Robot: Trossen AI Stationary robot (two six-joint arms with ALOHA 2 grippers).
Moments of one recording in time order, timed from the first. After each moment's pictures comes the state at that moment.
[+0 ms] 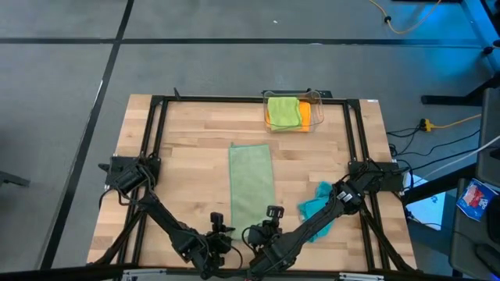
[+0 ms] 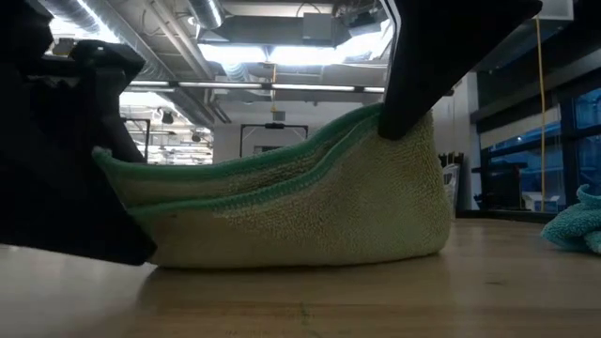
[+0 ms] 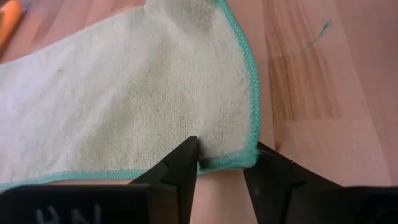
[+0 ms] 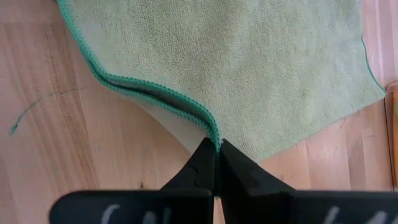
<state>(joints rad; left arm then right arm) -0.83 2.10 1.25 -0.30 -0.85 -0.57 0.65 2.47 2.29 -1.47 0.56 0.81</state>
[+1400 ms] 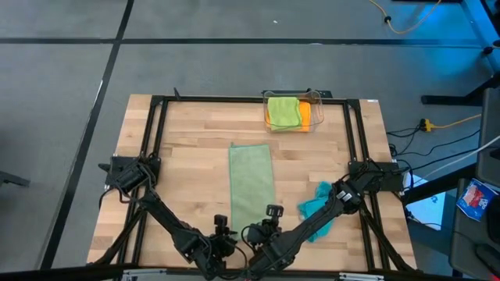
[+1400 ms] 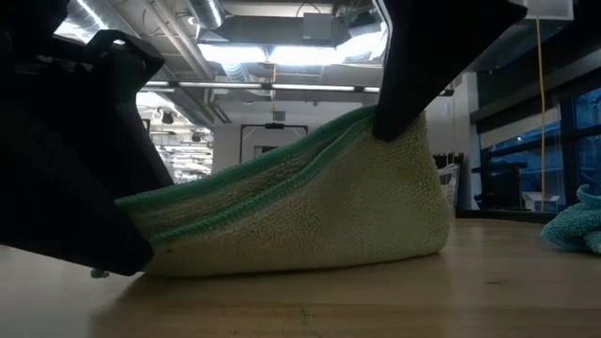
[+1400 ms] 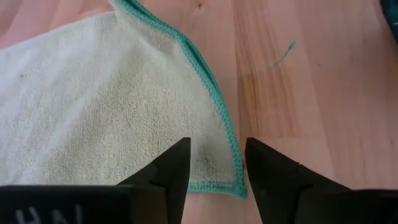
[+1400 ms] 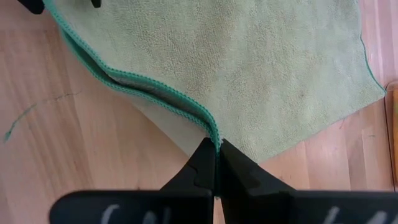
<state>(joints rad) -0.80 2.10 1.30 -0.31 -0.74 -0.54 0.64 2.47 2.29 -1.47 0.55 0.81</state>
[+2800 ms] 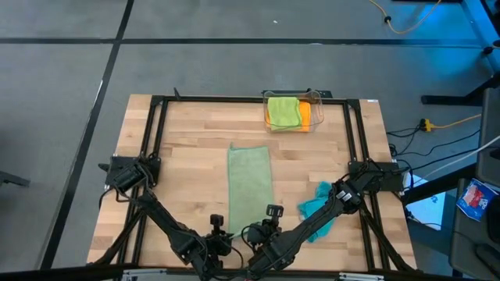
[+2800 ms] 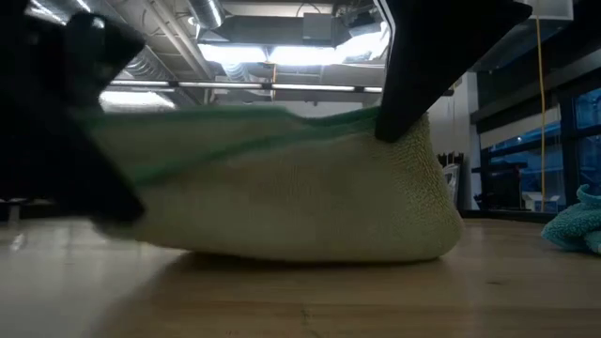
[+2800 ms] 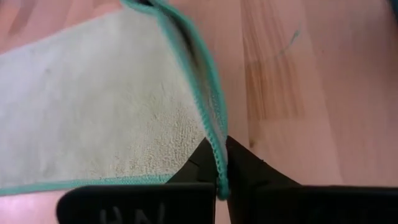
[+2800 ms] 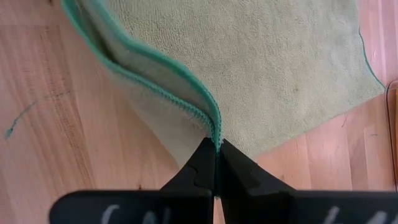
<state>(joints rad) -0.83 2.07 1.30 -0.39 -0.76 -0.59 0.64 2.47 2.29 -1.47 0.55 0.81</state>
